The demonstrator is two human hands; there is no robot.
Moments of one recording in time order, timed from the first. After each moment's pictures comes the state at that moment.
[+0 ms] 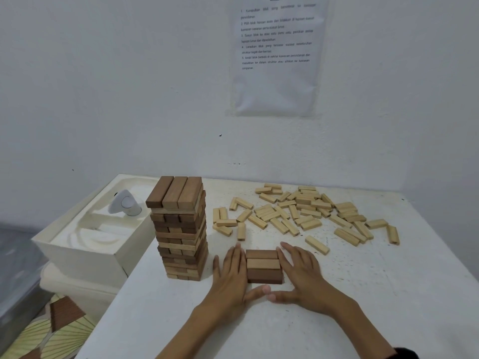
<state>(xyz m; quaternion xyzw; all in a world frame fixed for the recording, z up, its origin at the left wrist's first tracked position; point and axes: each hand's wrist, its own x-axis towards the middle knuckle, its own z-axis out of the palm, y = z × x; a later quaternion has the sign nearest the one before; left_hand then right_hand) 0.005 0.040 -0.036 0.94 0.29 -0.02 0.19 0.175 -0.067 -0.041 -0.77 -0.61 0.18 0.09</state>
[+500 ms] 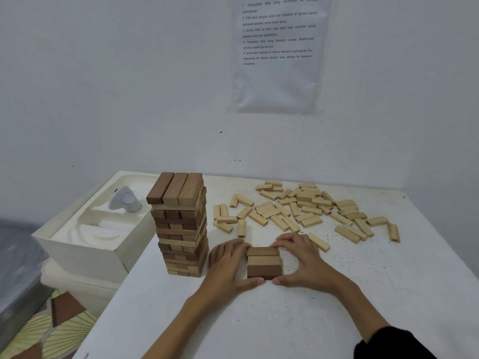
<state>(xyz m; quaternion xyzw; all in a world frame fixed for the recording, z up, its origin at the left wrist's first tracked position) 0.004 0.058 -0.035 0.93 0.27 0.12 0.22 0.193 -0.056 -0.031 -0.73 -0.59 0.20 0.27</state>
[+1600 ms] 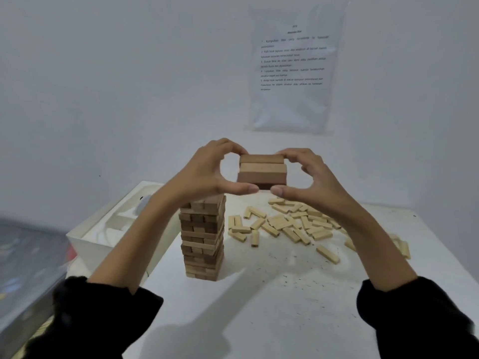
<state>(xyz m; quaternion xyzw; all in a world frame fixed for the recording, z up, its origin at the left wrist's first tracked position) -0.027 0.090 0.188 0.93 0.16 0.28 0.18 0.149 -0.043 0.157 -0.62 -0.61 0.09 0.48</state>
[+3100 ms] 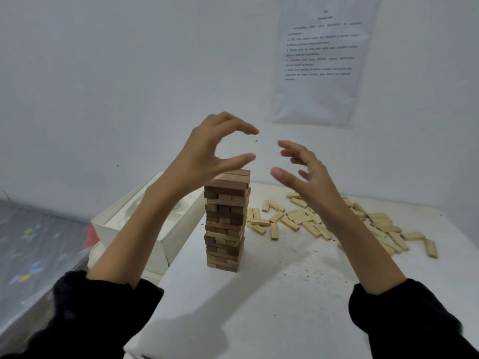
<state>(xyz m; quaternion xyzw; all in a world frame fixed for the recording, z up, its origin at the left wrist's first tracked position) -0.065 0.110 0.192 0.91 0.10 0.39 0.08 0.108 -0.005 0.136 -0.60 -0.55 0.12 0.56</state>
